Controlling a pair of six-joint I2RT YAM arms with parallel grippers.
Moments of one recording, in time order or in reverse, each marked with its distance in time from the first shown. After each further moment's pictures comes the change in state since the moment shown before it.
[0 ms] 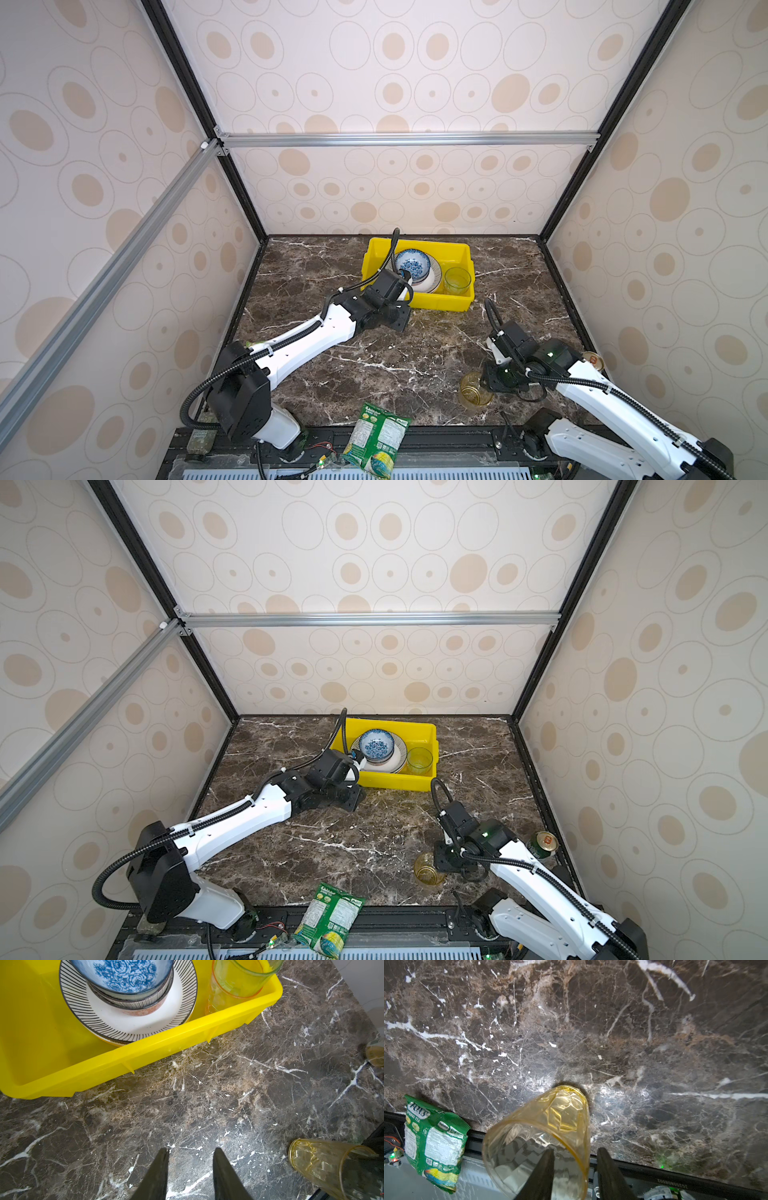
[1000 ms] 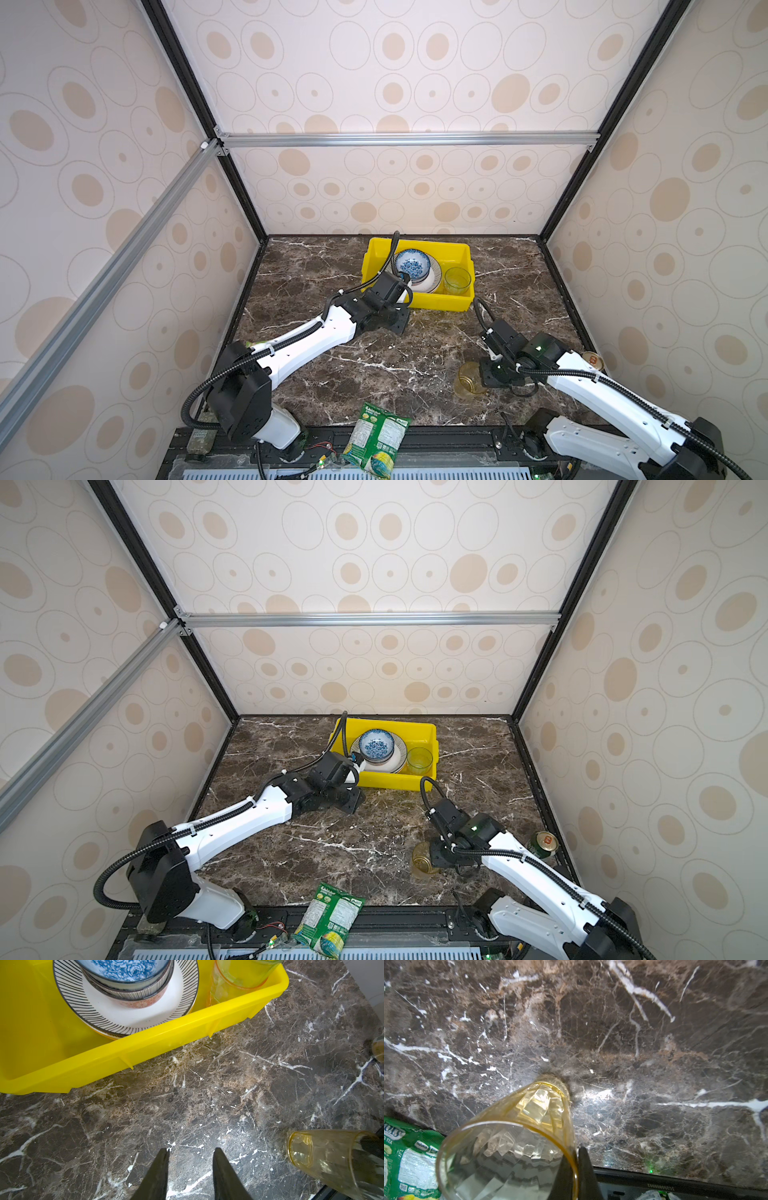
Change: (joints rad) left arm 0.000 0.000 -0.026 0.014 0.000 0.000; right arm 0.064 0.086 0.054 0.013 0.118 0.037
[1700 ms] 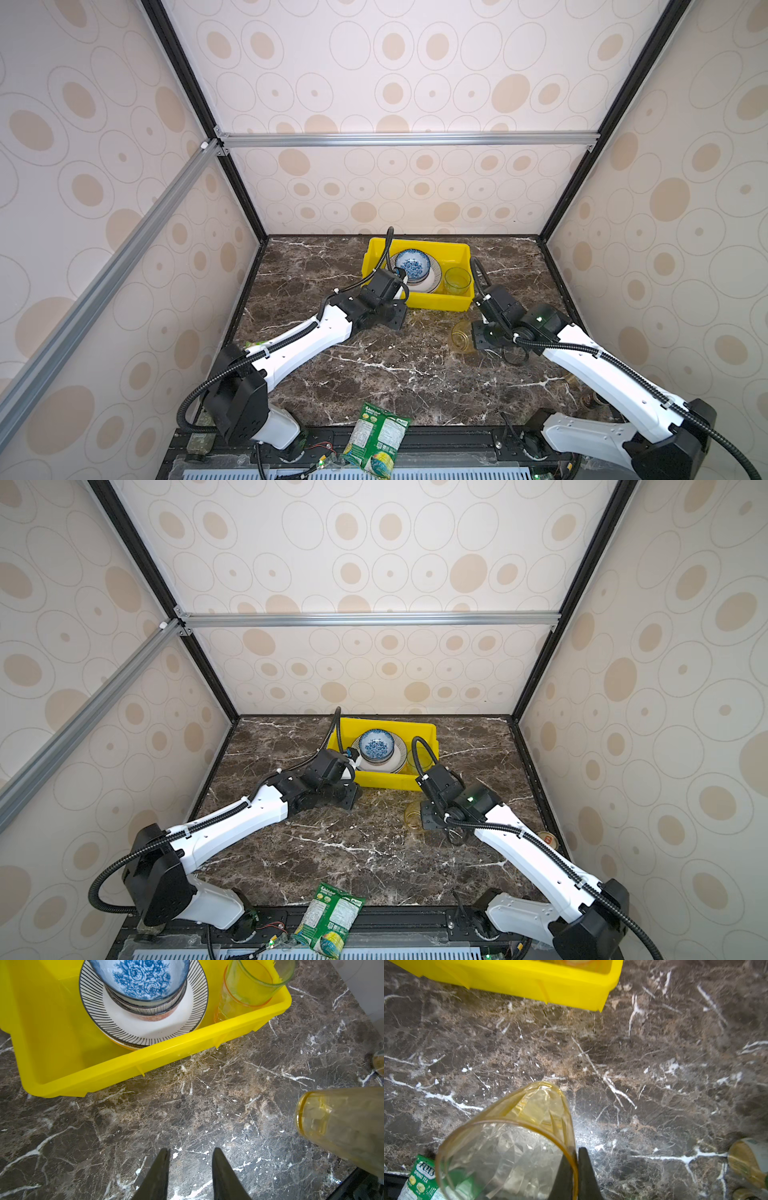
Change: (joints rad) left arm 0.028 -0.022 0.000 0.018 -0.020 0.000; right arm -0.006 0.175 0.357 0.012 0.197 -0.142
